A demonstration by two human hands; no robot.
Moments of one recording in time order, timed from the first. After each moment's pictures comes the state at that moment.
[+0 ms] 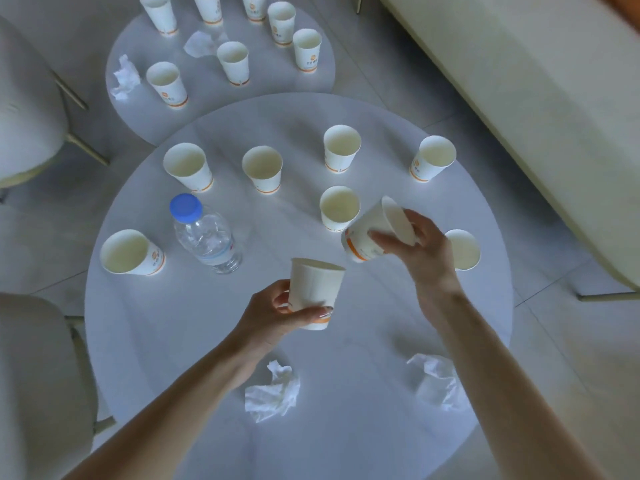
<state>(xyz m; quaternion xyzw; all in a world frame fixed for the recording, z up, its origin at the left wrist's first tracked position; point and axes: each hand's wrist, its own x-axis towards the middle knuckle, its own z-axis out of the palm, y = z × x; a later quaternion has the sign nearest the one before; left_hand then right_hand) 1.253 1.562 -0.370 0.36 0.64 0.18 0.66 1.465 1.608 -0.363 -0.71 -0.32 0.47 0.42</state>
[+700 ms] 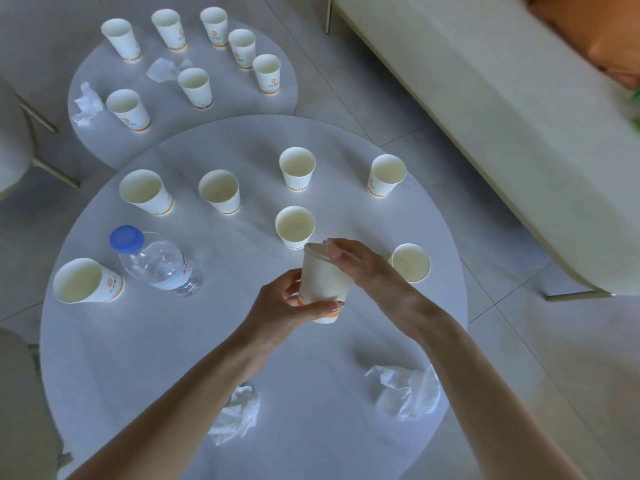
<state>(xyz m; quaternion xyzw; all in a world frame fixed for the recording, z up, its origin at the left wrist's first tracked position) 1.331 1.588 -0.351 0.38 0.59 0.22 0.67 1.494 1.602 -0.321 -0.62 -0.40 0.64 0.22</state>
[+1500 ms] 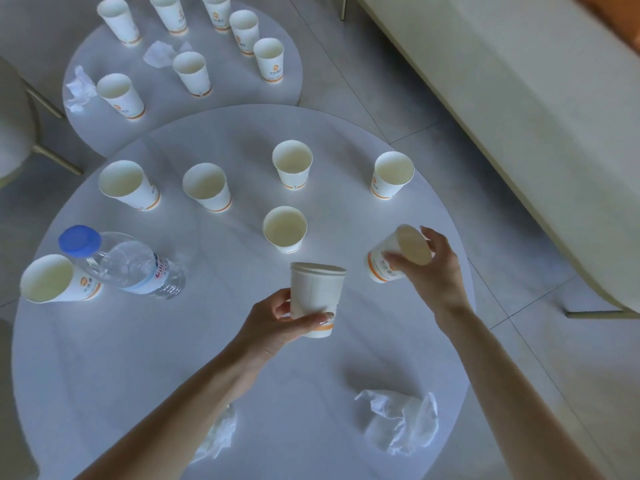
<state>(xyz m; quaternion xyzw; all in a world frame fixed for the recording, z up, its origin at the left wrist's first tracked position) 1.347 1.591 -0.388 0.33 0.63 0.19 0.67 1.580 1.633 -0.390 -0.78 -0.35 0.42 0.29</state>
